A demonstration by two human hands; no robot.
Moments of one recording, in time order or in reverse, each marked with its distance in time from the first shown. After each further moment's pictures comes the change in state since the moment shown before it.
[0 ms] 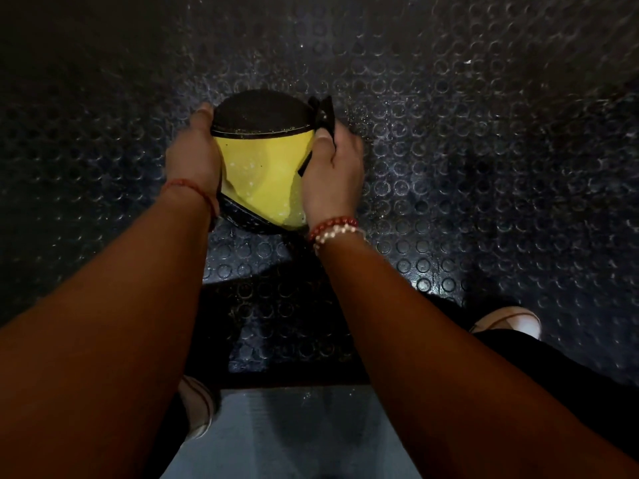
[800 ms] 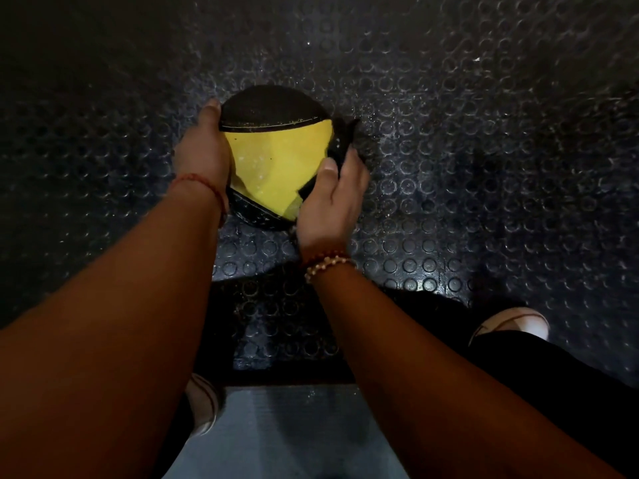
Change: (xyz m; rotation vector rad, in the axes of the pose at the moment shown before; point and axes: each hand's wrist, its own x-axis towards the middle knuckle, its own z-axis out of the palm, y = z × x) left_hand -0.013 0.009 0.008 0.155 0.097 -0.013; right_hand -0.028 0.029 0.012 0.108 0.115 -0.016
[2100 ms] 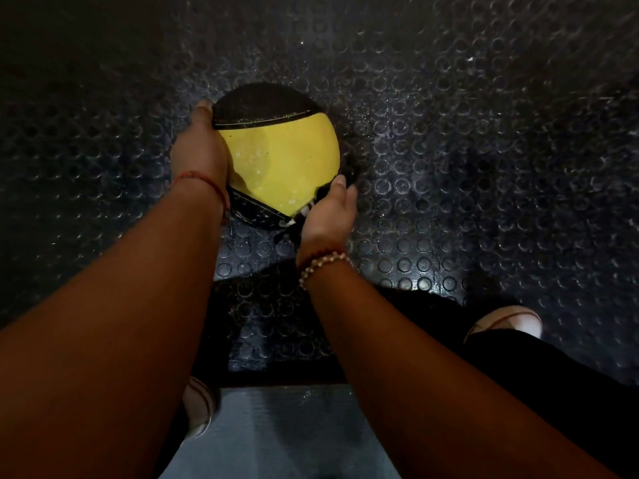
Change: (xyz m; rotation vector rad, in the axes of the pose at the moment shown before) left_hand -0.008 0.008 -0.004 -0.270 -0.008 -0.174; right_hand 0.007 0.009 0.007 0.334 0.083 0.577
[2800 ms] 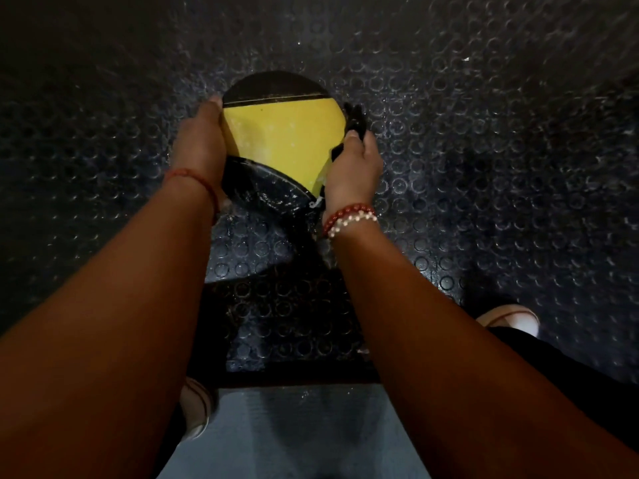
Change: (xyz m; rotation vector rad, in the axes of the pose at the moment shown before) left_hand -0.007 0.004 0.006 0.032 -0.145 -0.023; right_hand 0.019 -0.057 -0.005 -0.199 -0.096 -0.211
